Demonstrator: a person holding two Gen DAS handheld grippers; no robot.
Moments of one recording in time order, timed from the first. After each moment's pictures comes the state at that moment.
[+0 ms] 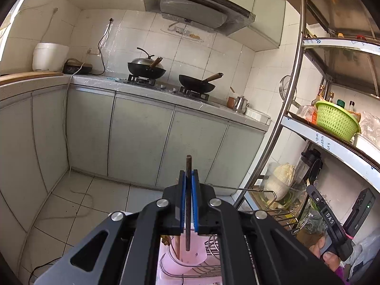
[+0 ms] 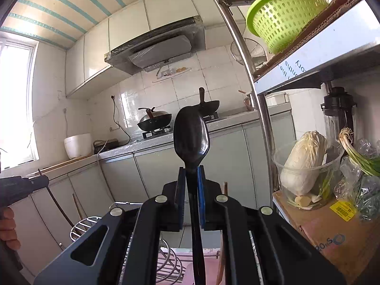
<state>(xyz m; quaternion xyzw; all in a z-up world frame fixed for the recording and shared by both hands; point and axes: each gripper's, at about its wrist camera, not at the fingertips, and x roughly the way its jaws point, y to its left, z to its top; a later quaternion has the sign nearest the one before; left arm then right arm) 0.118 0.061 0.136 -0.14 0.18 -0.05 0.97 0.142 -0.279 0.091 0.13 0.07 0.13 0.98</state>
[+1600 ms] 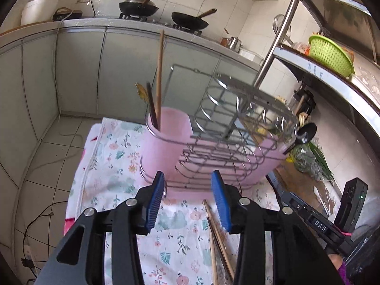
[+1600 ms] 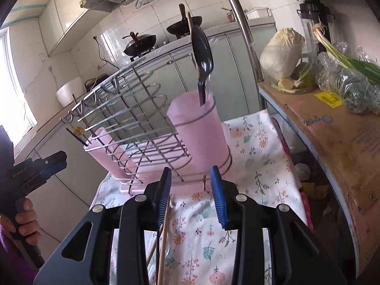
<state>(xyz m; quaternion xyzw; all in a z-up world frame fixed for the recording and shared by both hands) 0.058 0.015 0.011 -0.14 0.34 -0.11 0.92 0.055 -0.279 -0.014 0.16 0.33 0.14 0.92</state>
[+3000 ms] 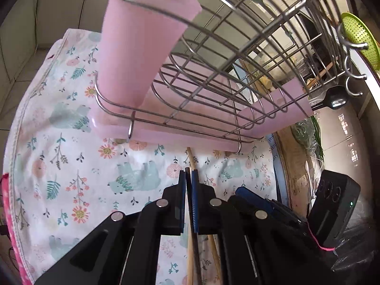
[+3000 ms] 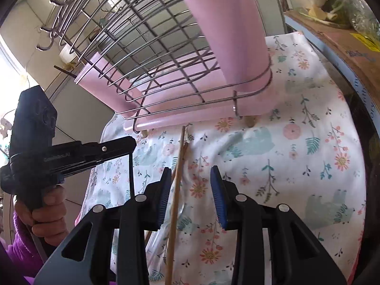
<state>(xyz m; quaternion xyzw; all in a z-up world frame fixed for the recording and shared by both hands) 0.115 -0.007 -0.071 -0.21 0.50 -0.16 0.82 0.088 -0.224 -0.079 0.15 0.48 0.21 0.84</state>
